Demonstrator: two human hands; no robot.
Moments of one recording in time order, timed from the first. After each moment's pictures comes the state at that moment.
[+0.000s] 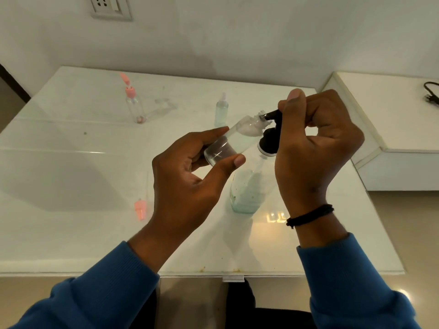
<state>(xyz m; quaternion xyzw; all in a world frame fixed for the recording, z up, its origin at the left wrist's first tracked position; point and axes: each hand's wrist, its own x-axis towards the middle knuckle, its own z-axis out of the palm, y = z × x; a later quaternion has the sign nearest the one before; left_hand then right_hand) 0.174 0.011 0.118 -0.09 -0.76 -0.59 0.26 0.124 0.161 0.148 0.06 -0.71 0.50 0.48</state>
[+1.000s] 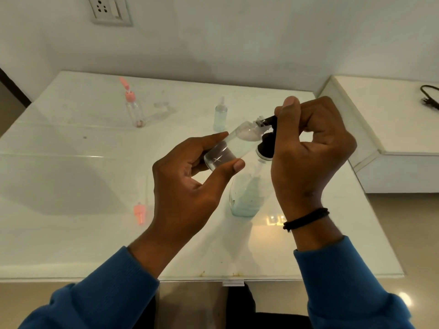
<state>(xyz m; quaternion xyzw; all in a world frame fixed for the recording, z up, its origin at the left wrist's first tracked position) 0.175 0.011 0.117 -0.08 -0.75 -0.60 0.25 0.125 0.159 0.147 0.07 -0.71 0.50 0.49</state>
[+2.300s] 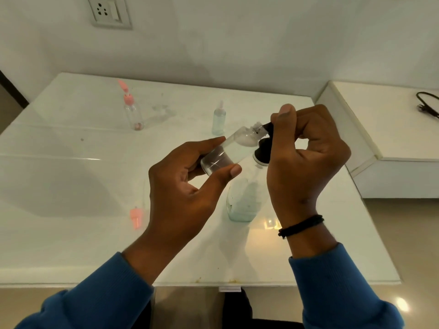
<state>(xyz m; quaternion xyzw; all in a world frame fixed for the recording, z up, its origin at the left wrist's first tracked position) 0.175 0.011 0.116 -0.08 -0.76 -0.59 0.26 0.127 0.157 0.145 0.06 -0.72 0.51 0.48</state>
